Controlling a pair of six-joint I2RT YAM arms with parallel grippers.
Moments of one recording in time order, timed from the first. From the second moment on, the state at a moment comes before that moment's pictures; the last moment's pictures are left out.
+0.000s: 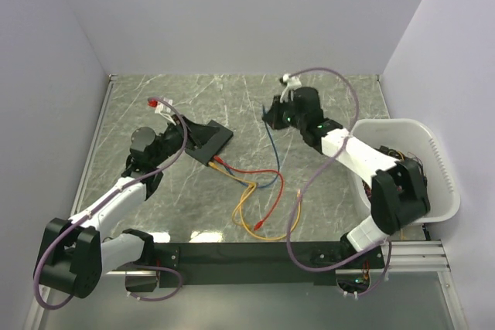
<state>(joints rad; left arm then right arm) -0.29 1.11 0.53 0.63 0.52 -0.78 0.45 1.60 1.07 -0.03 -0.11 0.30</state>
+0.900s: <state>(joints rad) -0.29 1.11 0.58 0.95 0.61 -0.88 0.49 1.59 1.10 0.61 -1.16 0.64</state>
